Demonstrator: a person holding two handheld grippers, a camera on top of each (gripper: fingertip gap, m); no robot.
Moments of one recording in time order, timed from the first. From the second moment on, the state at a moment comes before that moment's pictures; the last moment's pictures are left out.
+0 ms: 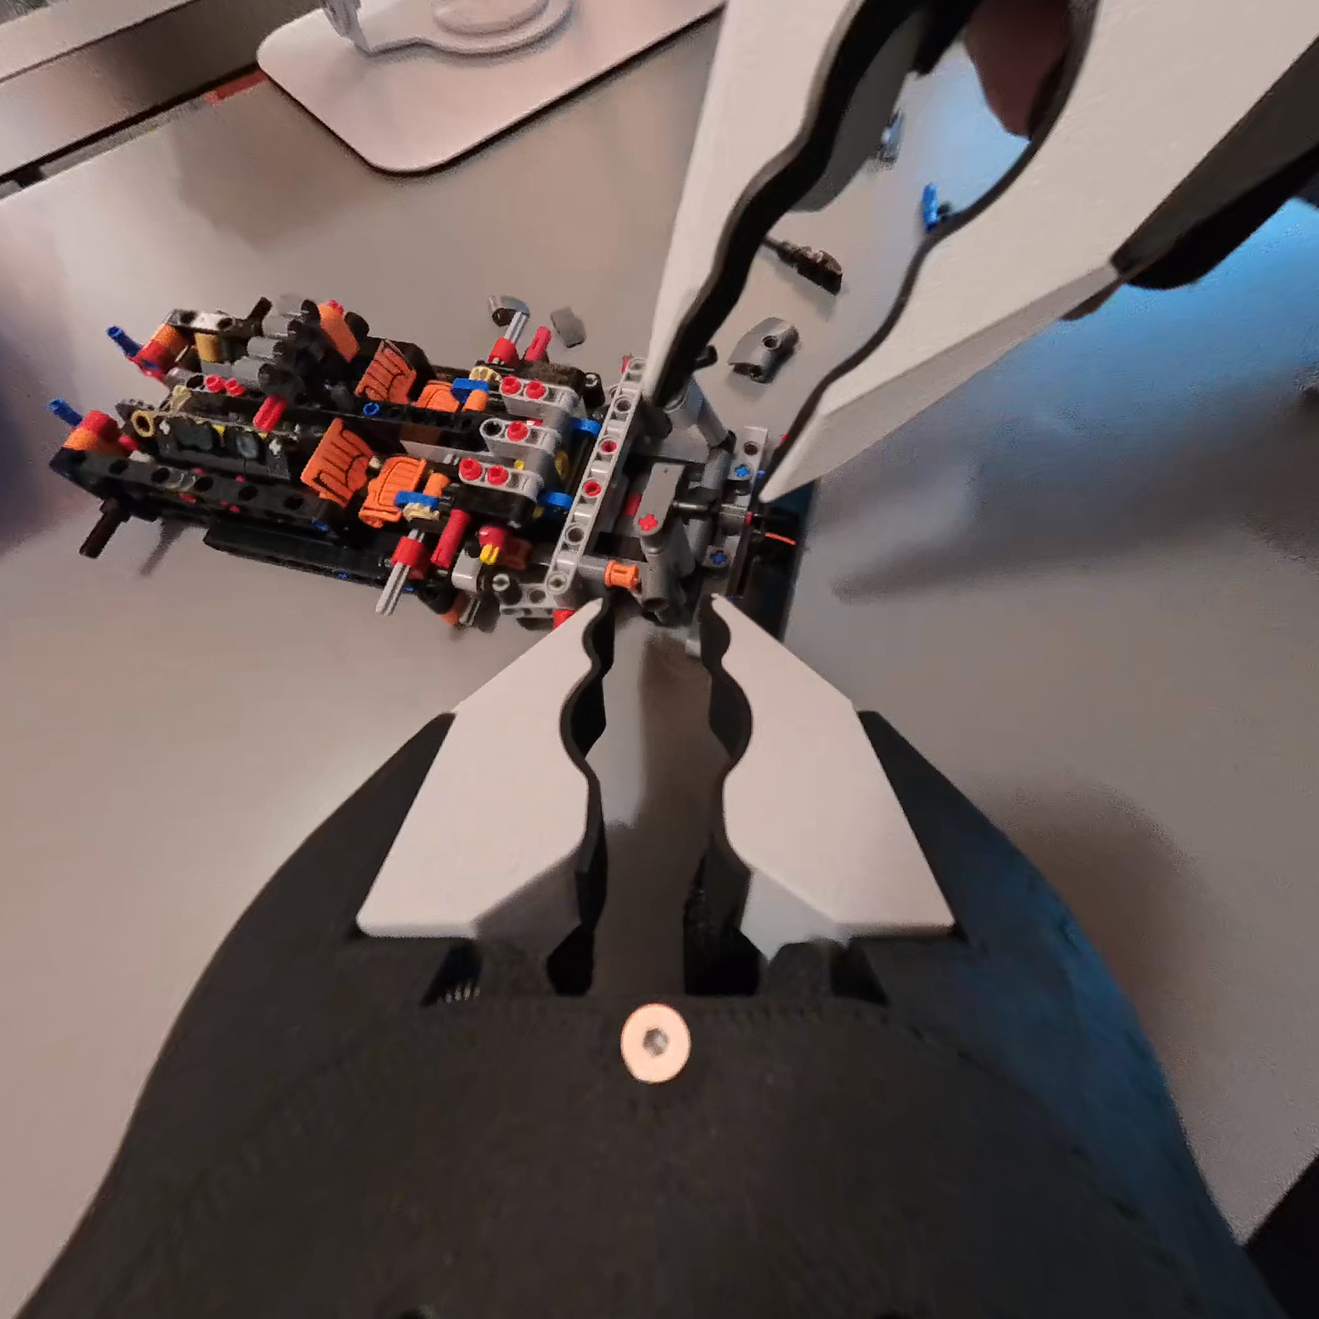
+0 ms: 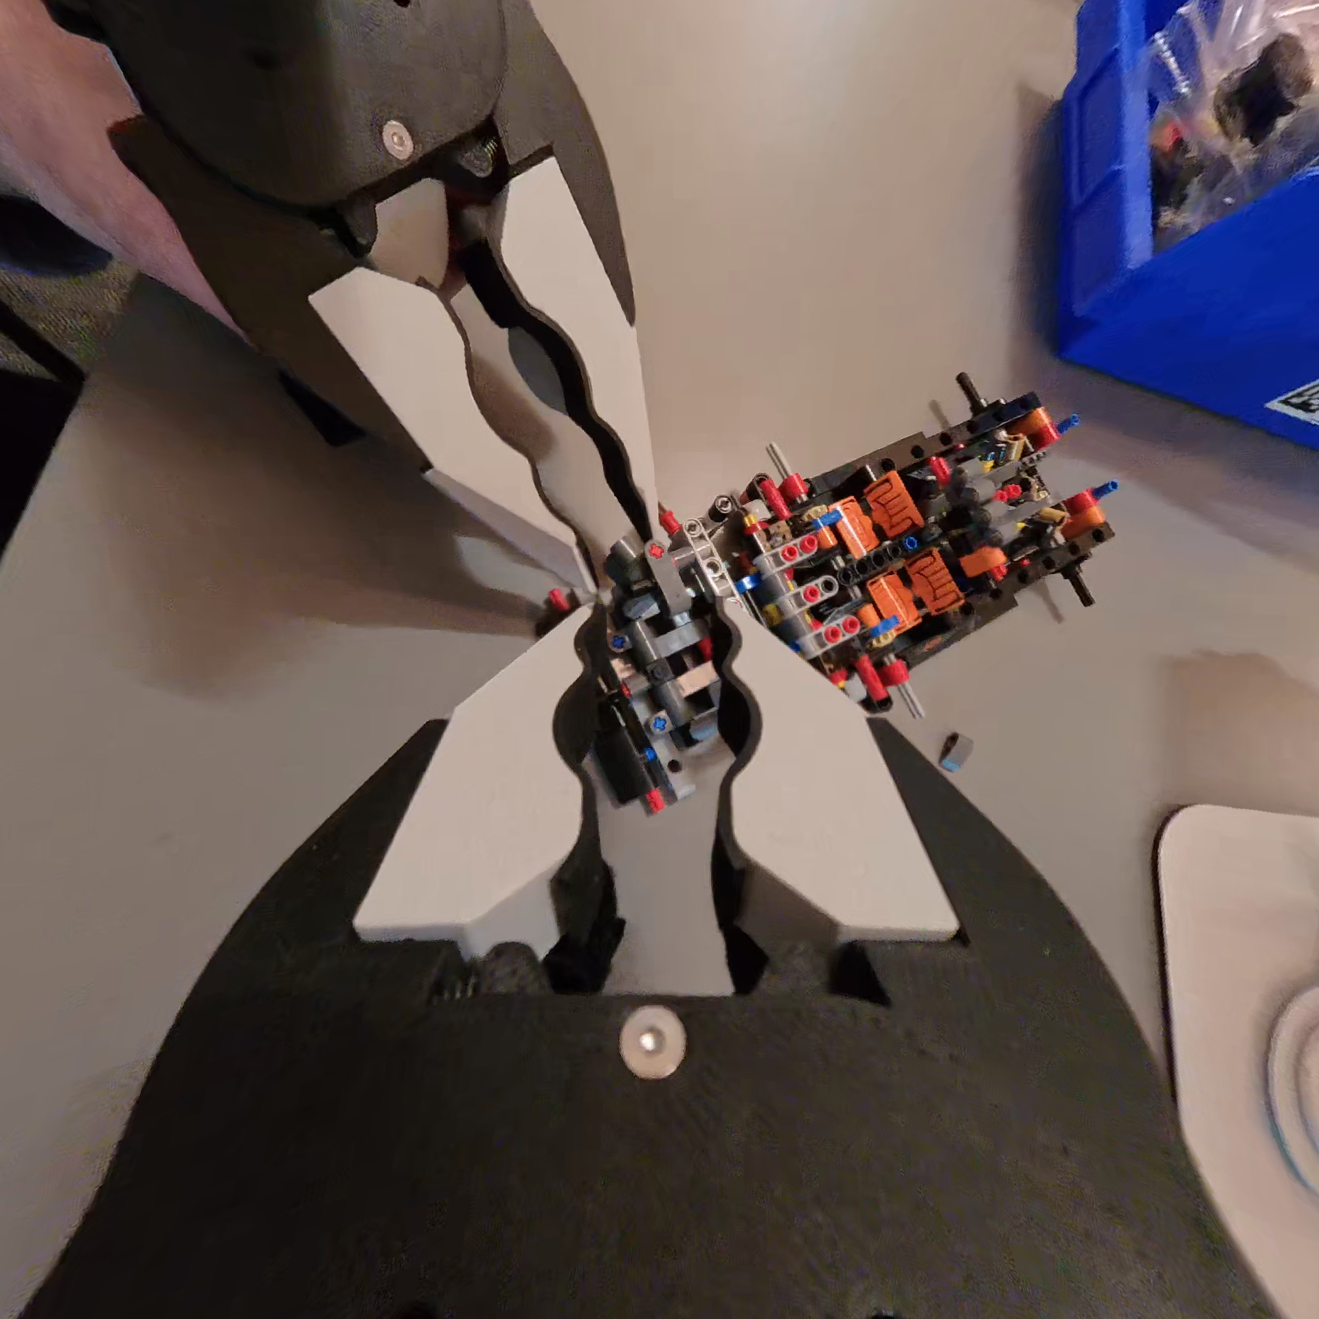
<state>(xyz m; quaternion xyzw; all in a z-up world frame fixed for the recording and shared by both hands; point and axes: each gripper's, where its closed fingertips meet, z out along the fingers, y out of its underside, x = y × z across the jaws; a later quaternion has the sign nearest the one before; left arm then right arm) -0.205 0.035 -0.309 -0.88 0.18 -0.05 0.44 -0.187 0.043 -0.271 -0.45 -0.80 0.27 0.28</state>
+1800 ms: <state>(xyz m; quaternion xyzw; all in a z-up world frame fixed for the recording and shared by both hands) -0.198 0.036 -0.316 -0.84 0.32 -0.07 0.43 -0.165 0.075 -0.271 -0.44 -0.80 0.26 0.32</state>
